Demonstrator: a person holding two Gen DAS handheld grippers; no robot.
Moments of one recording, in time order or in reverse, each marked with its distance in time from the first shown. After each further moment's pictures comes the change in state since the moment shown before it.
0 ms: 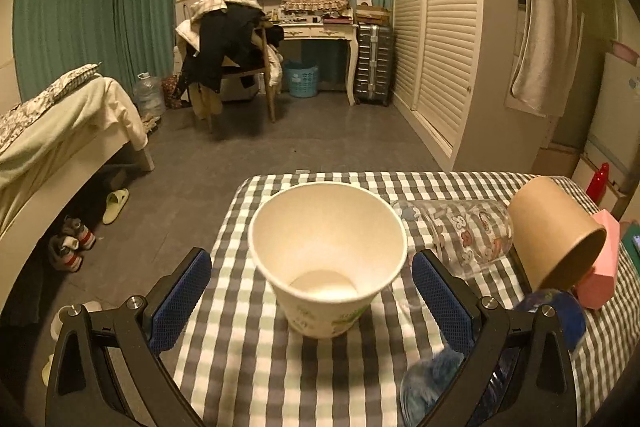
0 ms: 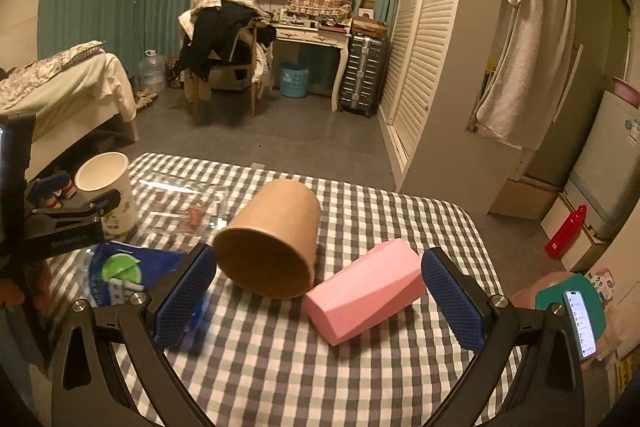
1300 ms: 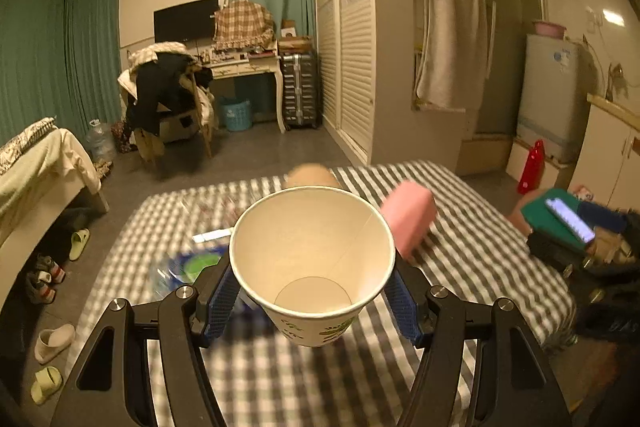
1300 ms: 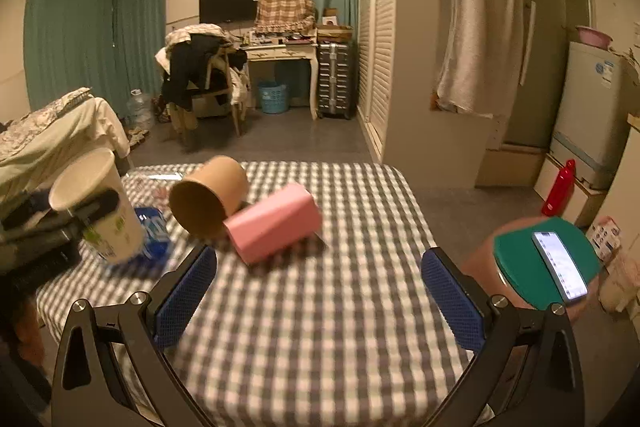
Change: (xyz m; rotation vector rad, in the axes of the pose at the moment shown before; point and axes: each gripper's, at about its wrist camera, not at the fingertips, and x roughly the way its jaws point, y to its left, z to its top) left arm -0.140 -0.178 -0.047 0.124 -0.106 -0.156; right arm -0.086 -0.099 -0.075 0.169 -0.052 0.007
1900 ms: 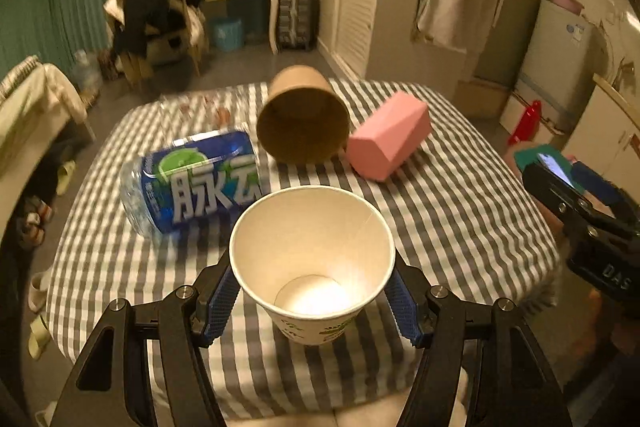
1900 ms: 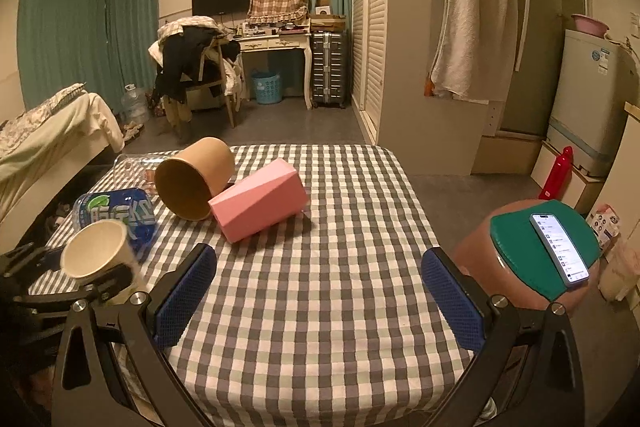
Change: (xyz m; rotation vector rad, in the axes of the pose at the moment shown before) left arm 0.006 0.004 -0.020 -0.062 0.312 -0.061; right arm 0.011 -0.010 -0.009 0.024 0.026 -0.012
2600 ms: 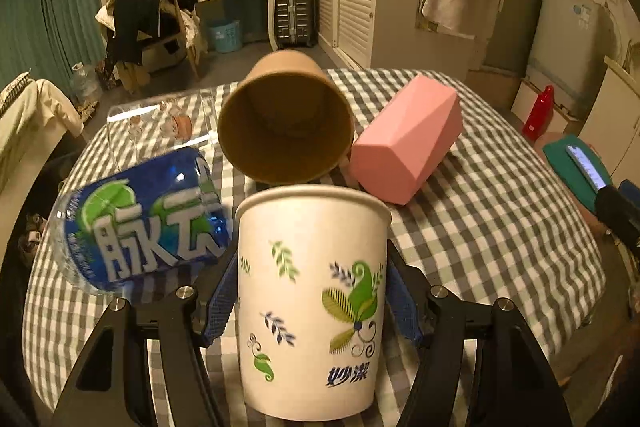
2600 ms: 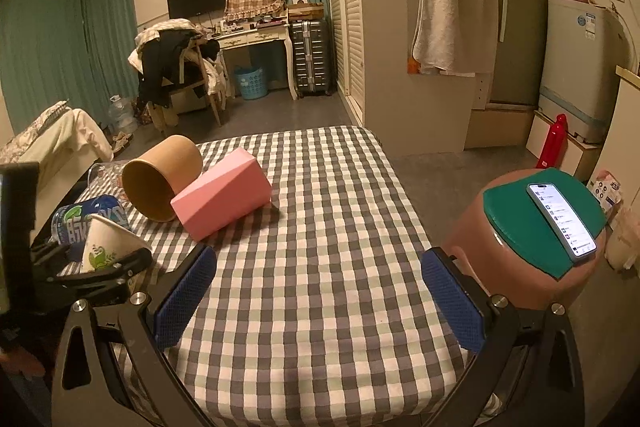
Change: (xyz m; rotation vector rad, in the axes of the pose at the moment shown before) left arm 0.074 -0.012 0.017 0.054 -0.009 0.052; right arm 0.022 -0.030 -0.008 0.082 0.046 -0.008
